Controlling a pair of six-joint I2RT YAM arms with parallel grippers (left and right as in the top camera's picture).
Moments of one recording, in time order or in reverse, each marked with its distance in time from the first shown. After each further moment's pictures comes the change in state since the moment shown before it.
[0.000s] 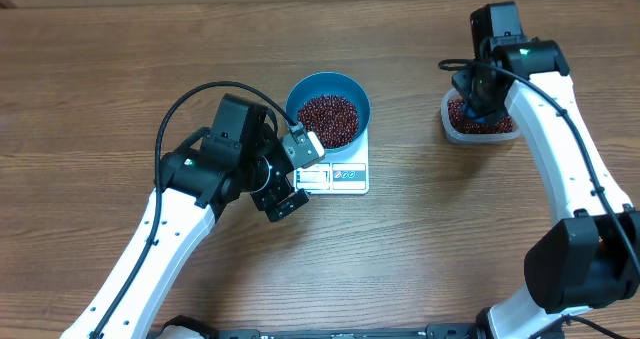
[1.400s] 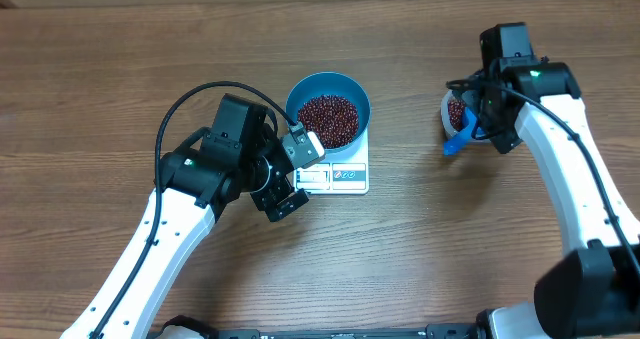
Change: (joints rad) left arm 0.000 0.000 0.000 0.000 0.000 0.000; right arm -0.020 -0.123 -0.143 0.005 0.013 -0.034
